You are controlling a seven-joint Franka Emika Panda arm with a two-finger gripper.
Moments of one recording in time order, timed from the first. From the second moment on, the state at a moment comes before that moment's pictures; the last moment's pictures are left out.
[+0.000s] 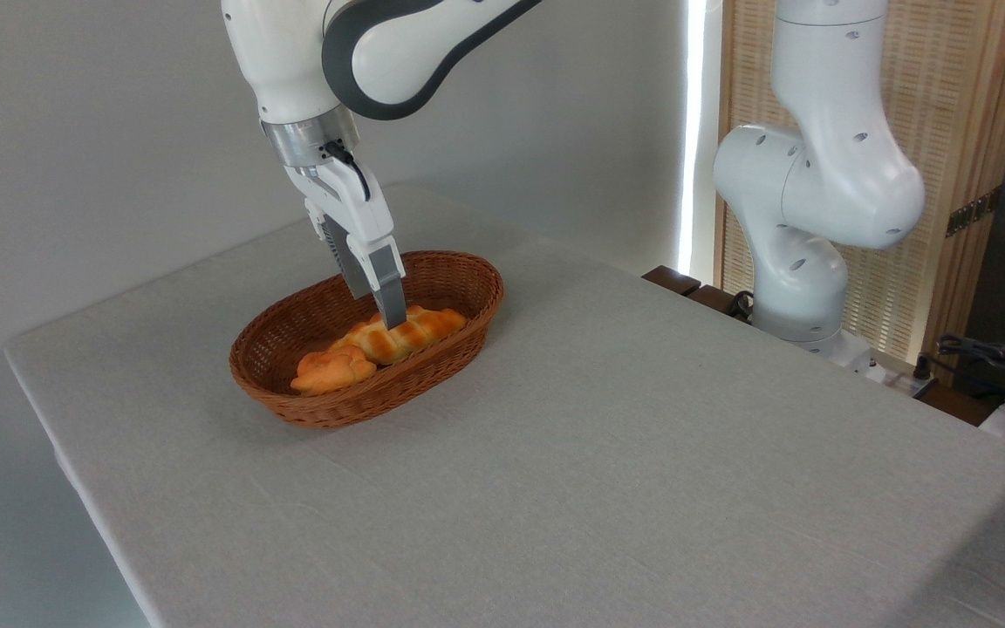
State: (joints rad) arm -0.02 0.00 -0.47 -1.95 -0.07 1.87 0.42
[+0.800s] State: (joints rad) arm -0.02 0.00 -0.47 -1.95 -0.07 1.87 0.42
